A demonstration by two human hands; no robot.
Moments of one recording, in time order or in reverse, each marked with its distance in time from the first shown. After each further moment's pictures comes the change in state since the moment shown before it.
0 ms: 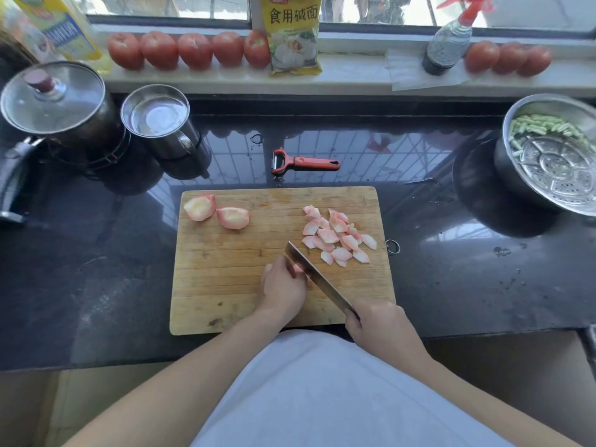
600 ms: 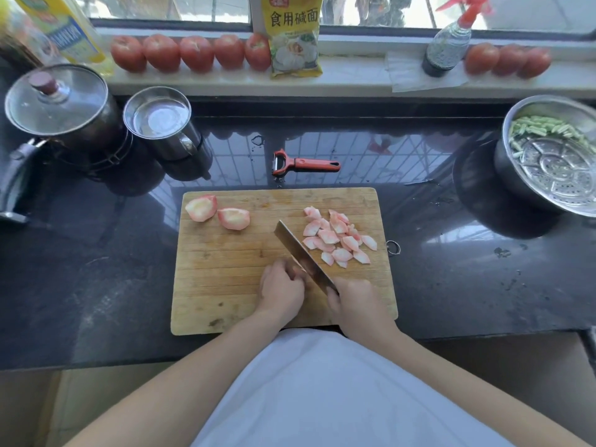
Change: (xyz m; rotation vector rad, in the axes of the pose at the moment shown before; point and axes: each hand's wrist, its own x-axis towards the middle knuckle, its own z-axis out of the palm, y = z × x) left_hand 0.001 -0.004 0.001 -0.010 0.014 0.002; right_hand 0.037 -0.018 0.013 0.094 0.085 -0.003
